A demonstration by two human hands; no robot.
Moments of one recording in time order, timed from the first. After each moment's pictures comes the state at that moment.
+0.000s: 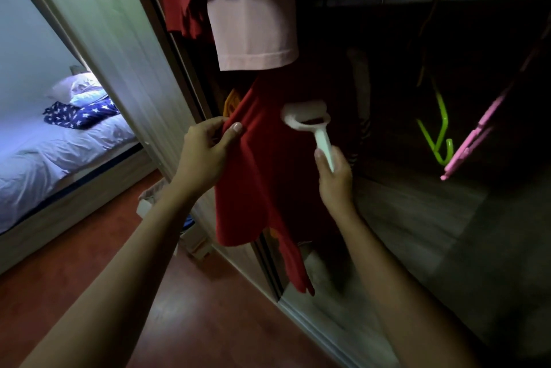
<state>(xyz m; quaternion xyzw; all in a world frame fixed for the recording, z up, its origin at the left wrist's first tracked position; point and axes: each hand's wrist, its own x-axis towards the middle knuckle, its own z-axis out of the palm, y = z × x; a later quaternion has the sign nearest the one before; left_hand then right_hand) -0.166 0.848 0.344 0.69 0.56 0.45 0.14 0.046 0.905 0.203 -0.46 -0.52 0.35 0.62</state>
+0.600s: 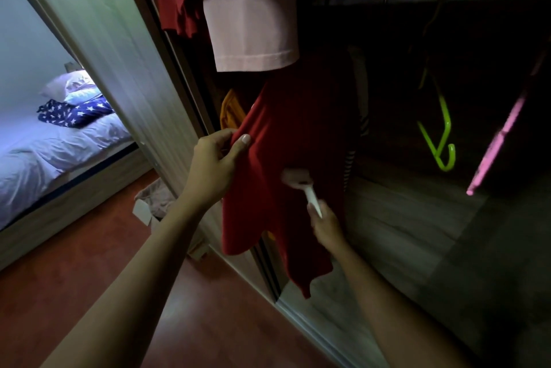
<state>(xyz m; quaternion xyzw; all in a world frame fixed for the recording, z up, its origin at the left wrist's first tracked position) -0.158 0.854 0.325 0.69 0.54 0.45 0.19 0.039 0.923 0.059 -0.56 -0.53 0.45 0.45</state>
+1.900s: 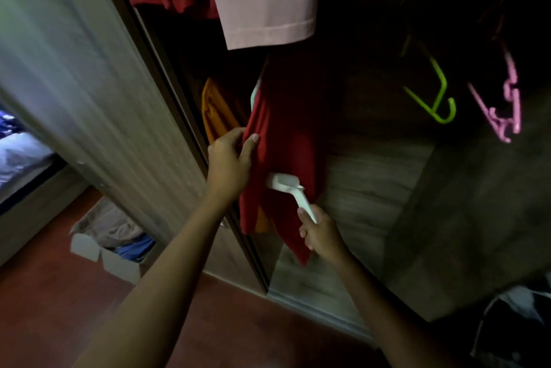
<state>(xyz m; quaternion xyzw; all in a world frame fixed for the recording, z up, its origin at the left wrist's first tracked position) -0.192 0.910 0.270 0.74 0.45 0.46 0.21 -0.026 0.836 0.096 -0.61 -0.40 0.48 0.49</state>
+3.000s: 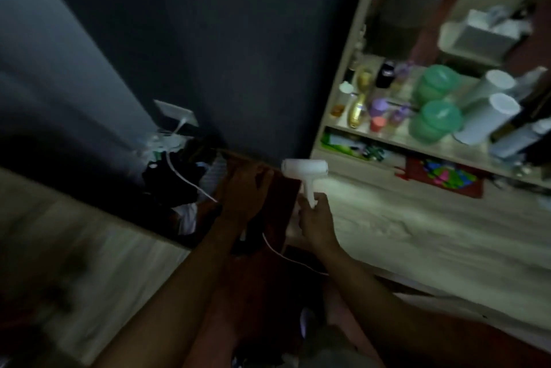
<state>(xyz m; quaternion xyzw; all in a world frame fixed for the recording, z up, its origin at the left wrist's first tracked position) 0.105 0.386 0.032 0.92 -0.13 0.02 0.38 0.018 0.234 0.009 -0.70 0.33 0.02 0.63</state>
